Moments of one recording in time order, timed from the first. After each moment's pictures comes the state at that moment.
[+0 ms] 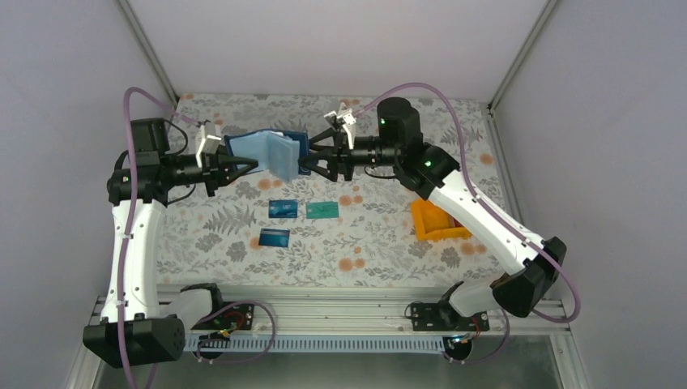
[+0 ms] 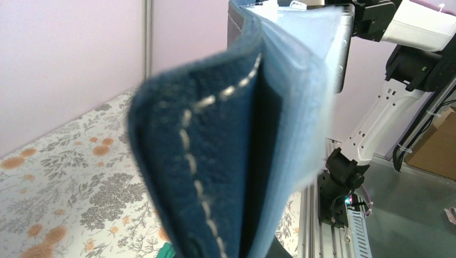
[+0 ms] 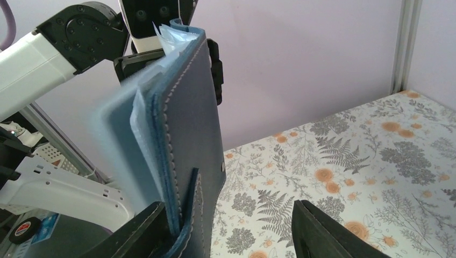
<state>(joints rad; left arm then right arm) 0.13 1.07 1.26 -0.91 1.37 0.52 0.74 1.40 1.47 -0.31 -0.73 0.11</state>
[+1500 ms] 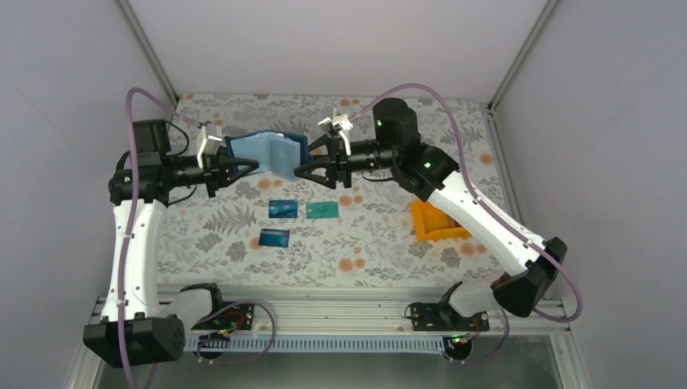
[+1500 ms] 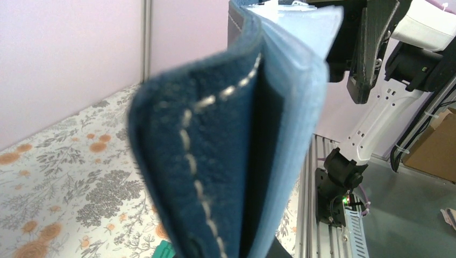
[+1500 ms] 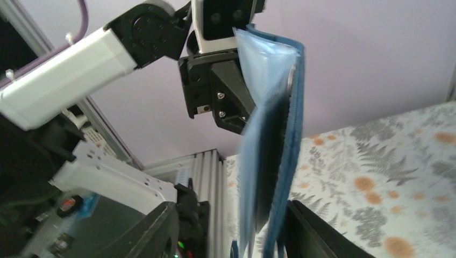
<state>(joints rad) 0.13 1.07 1.24 -0.91 1.37 0.51 0.78 1.43 1.52 -0.35 -0.83 0.10</state>
